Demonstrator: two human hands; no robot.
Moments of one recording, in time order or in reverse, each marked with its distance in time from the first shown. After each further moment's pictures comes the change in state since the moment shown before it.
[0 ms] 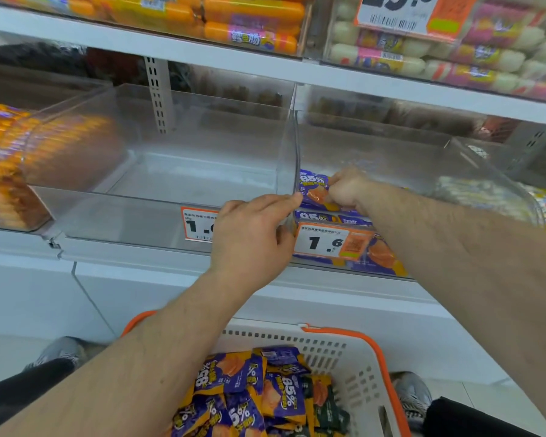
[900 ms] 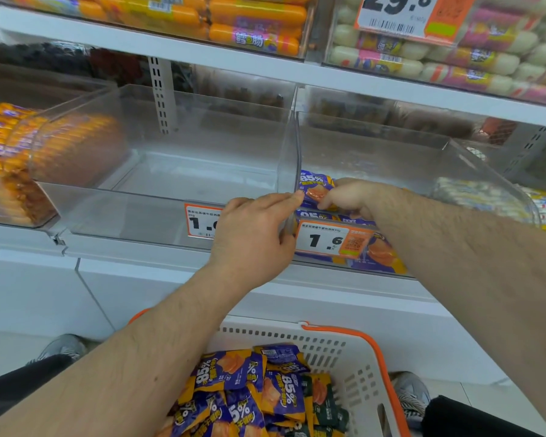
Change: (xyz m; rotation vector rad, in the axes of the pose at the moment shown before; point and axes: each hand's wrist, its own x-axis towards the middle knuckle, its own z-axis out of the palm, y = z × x) left_hand -0.001 0.003 -0.011 0.042 -0.156 0.013; right_hand -0.002 0.006 0.001 0.060 -0.209 0.069
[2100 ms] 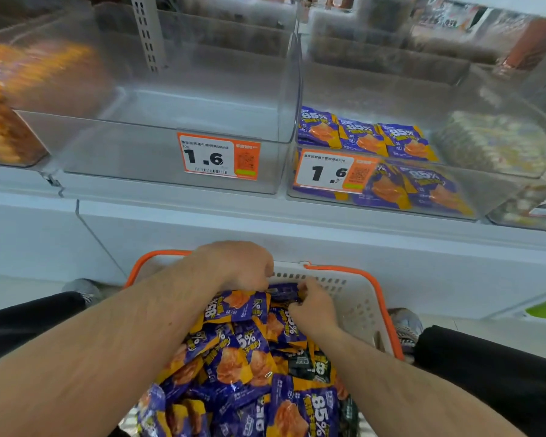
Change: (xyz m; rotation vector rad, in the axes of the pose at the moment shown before) left_hand -0.071 -0.011 0.042 0.106 -1.254 -0.121; right_hand -0.103 0.170 0.264 0.109 0.078 -0.039
